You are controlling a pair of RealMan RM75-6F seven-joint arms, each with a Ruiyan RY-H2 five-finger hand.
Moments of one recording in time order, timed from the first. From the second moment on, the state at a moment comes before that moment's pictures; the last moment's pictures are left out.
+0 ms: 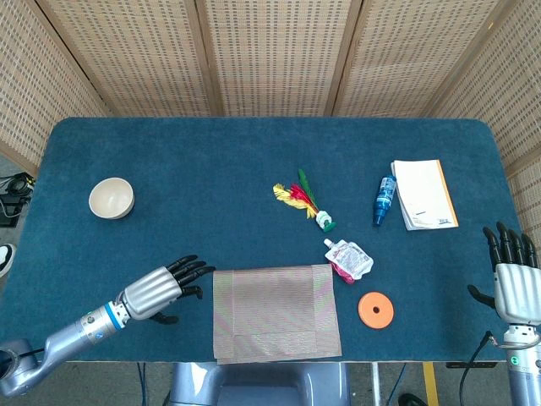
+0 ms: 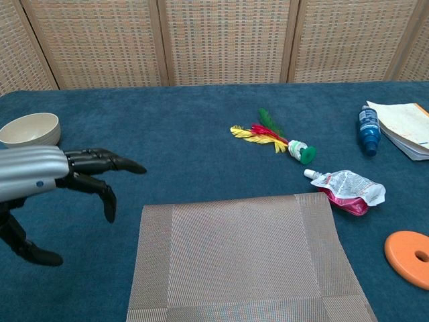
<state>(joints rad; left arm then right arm) -0.62 -1.35 0.15 -1.40 1.99 1.15 -0.23 0.11 -1.24 0.15 -1.45 -1.38 1.47 -0.11</state>
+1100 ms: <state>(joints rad) -0.66 -1.59 0.24 -1.35 1.98 1.04 -0.09 0.12 -1.25 0.14 -1.43 -1.37 1.46 -0.11</state>
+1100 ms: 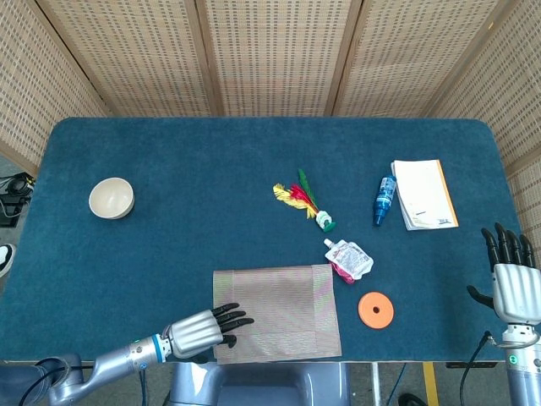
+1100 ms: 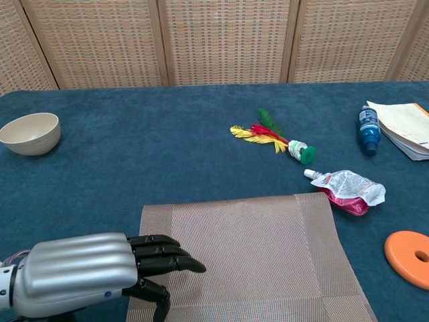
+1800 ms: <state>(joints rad) -0.72 -1.62 0.20 -1.41 1.91 0.96 -0.03 0.12 -1.25 0.14 -1.43 -1.37 1.46 -0.12</state>
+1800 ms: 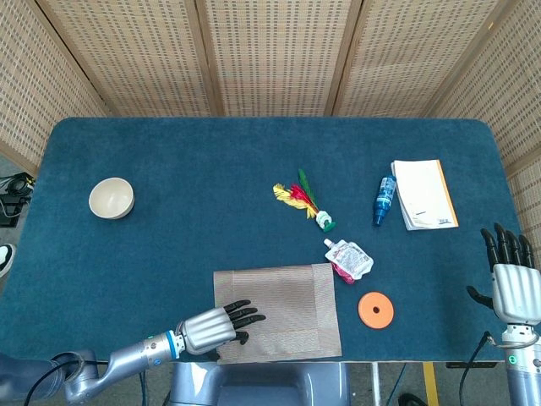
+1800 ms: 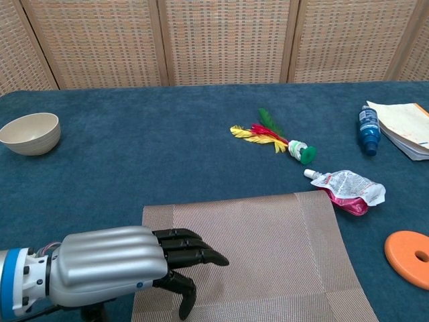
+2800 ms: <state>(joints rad) -0.74 -1.65 0.21 -1.40 1.85 0.93 0.02 0.12 -1.24 0.14 -1.44 -1.37 1.46 -0.11</state>
